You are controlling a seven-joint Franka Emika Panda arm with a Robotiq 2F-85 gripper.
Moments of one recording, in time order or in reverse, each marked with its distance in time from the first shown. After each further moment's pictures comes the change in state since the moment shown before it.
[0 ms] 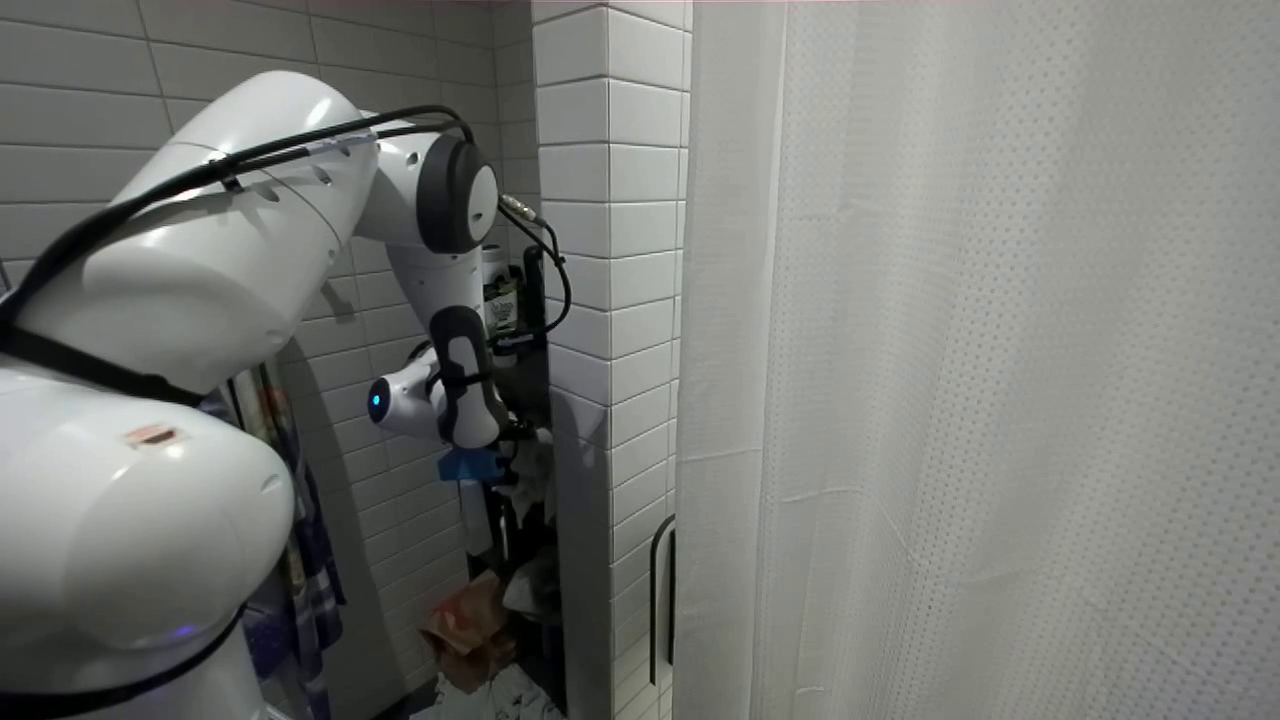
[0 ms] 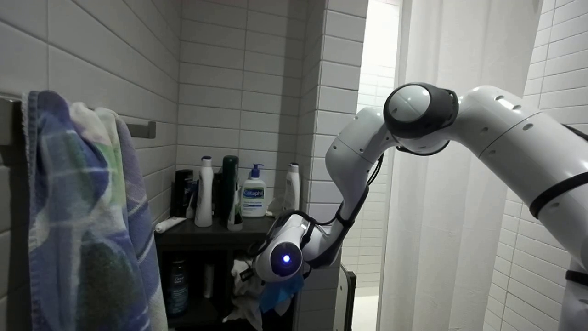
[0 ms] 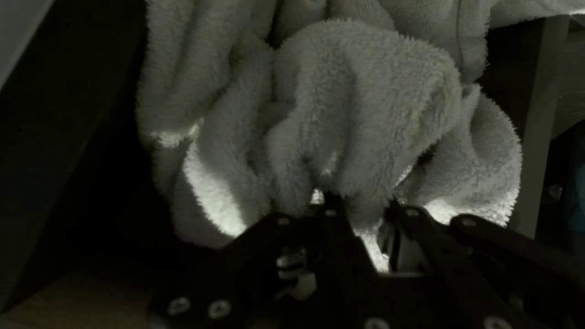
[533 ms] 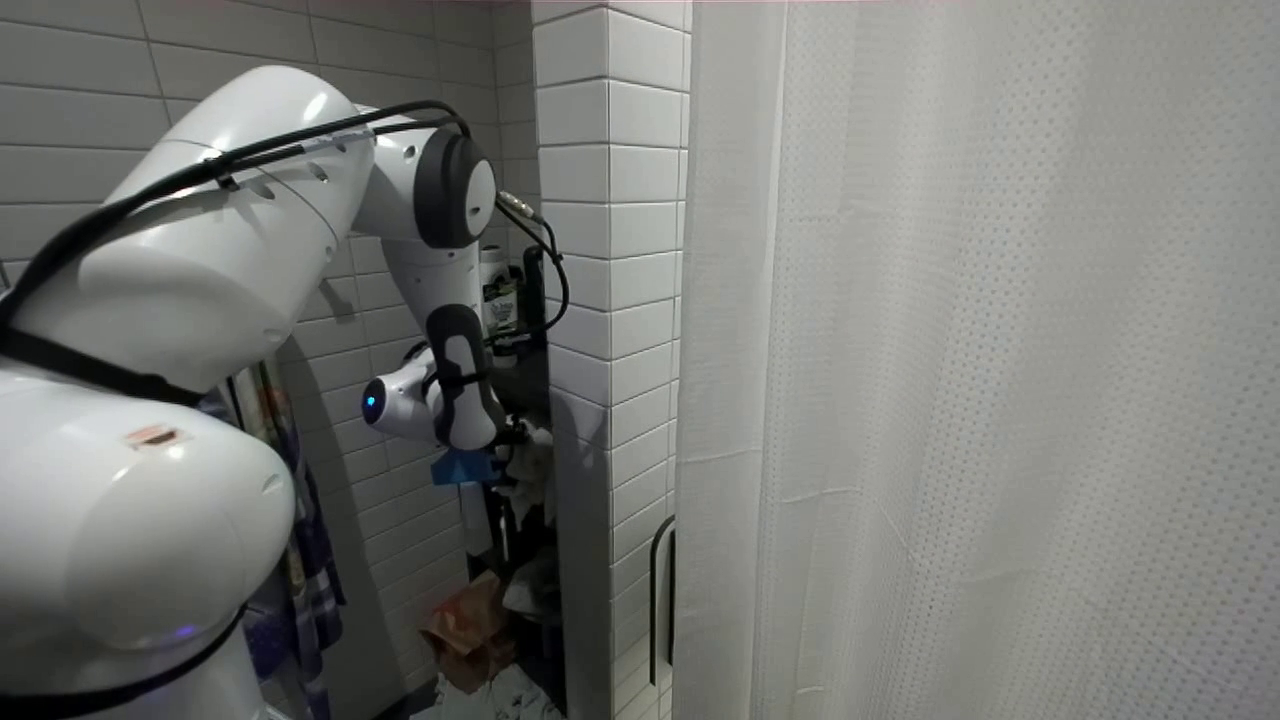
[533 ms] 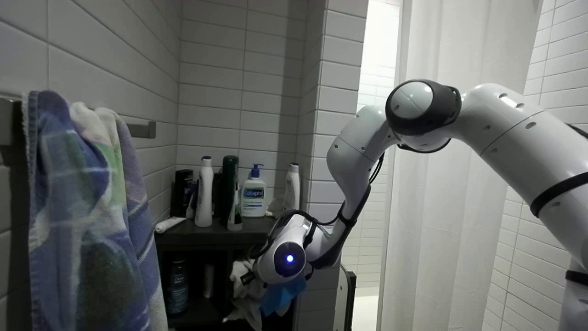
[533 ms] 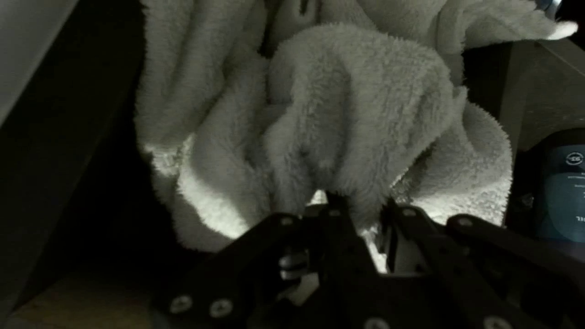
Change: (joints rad) arm 0.001 -0.021 0.002 -0.037 -0.002 0.023 -0.002
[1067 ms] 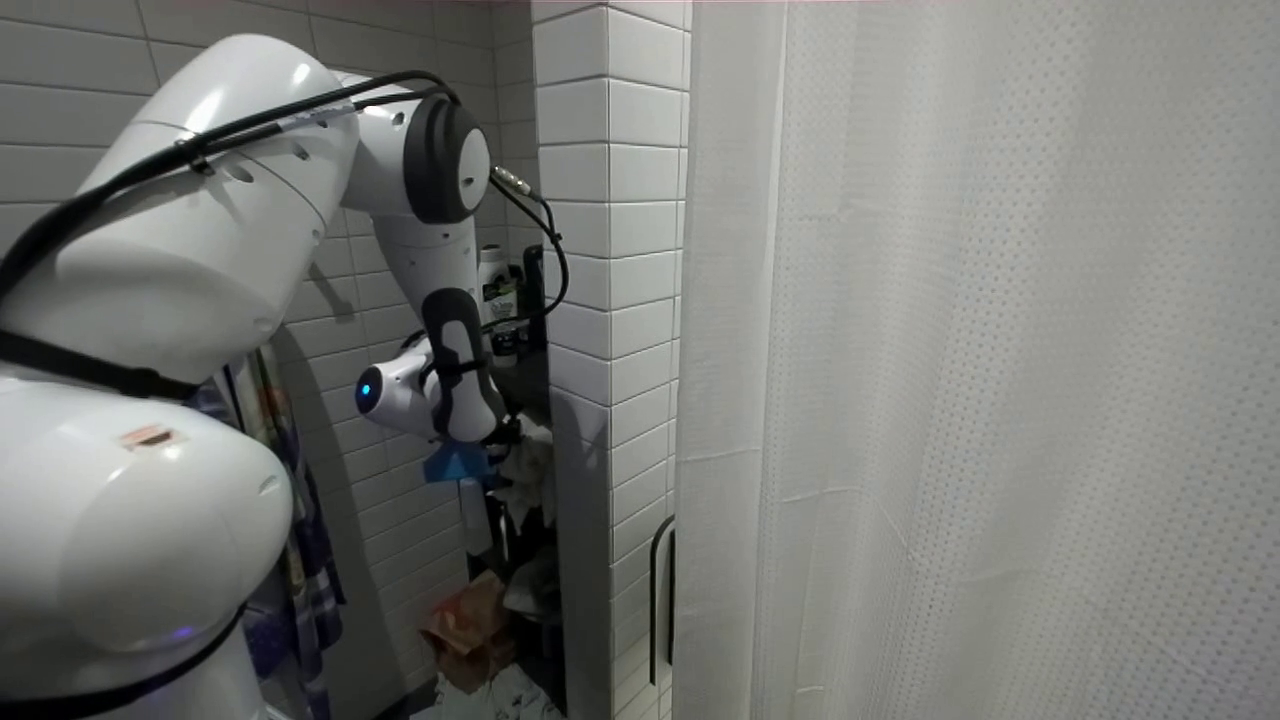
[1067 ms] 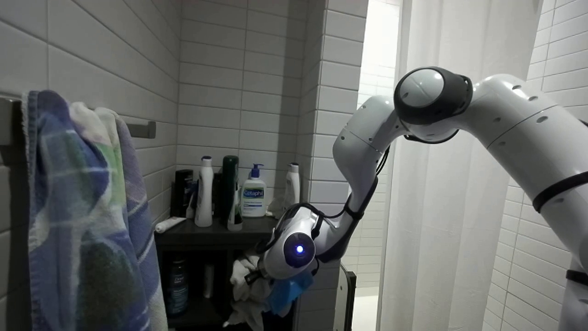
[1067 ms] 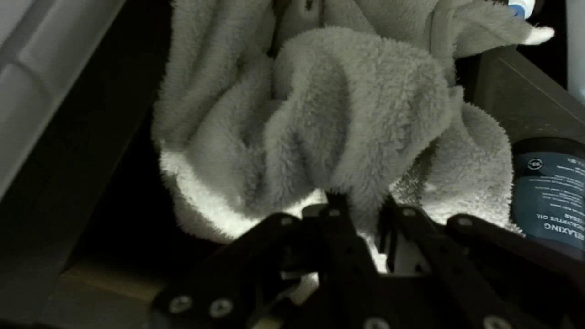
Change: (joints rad) arm -0.016 -0.077 0.000 -0.080 0.000 0.070 -0.020
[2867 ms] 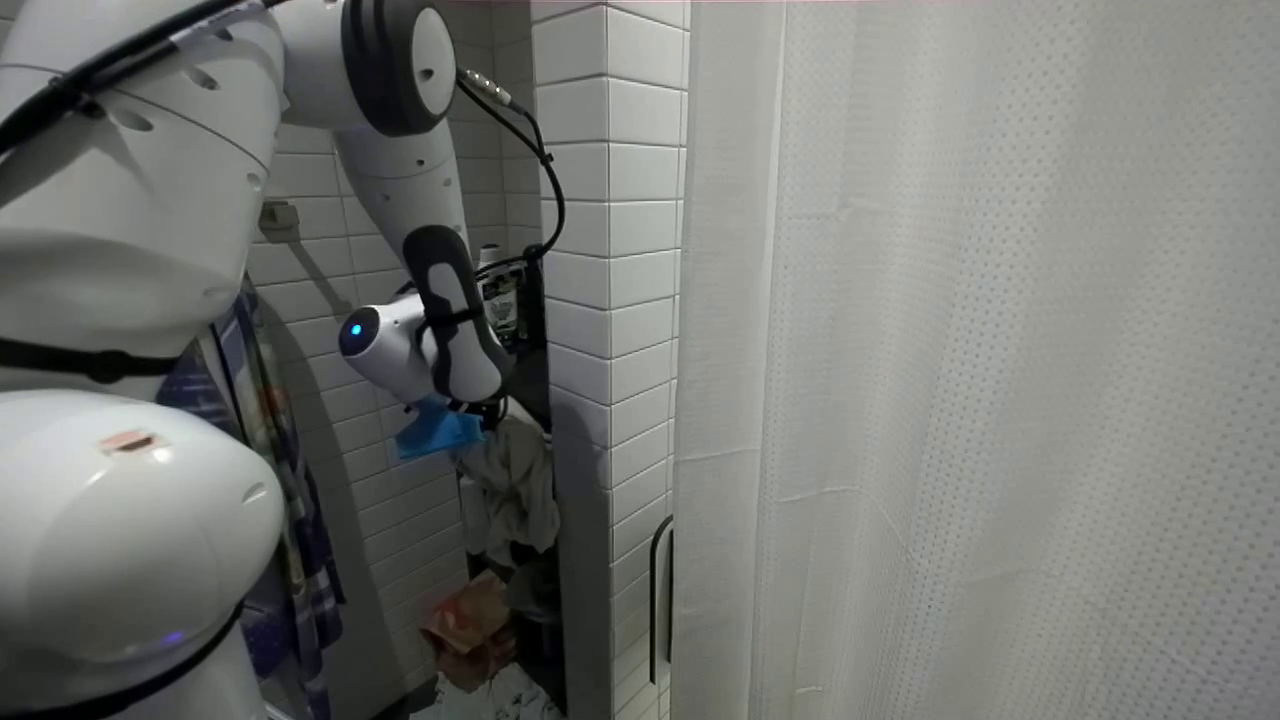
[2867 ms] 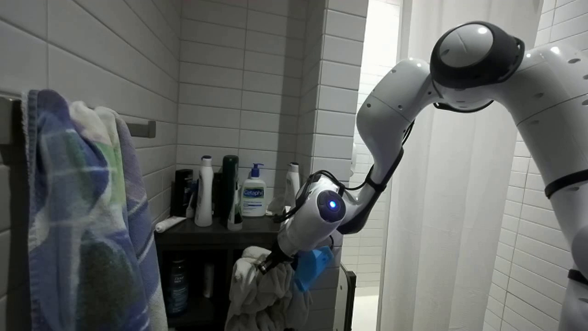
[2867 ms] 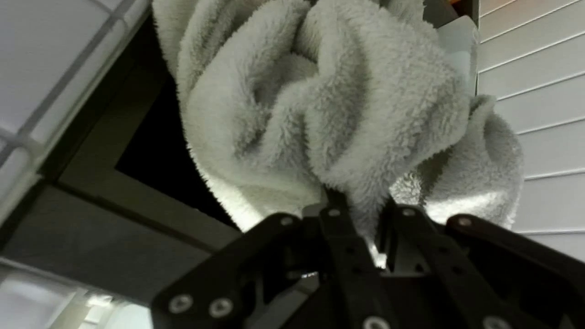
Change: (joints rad) arm -0.059 -0.261 0.004 -0.191 0.000 0.329 -0.131
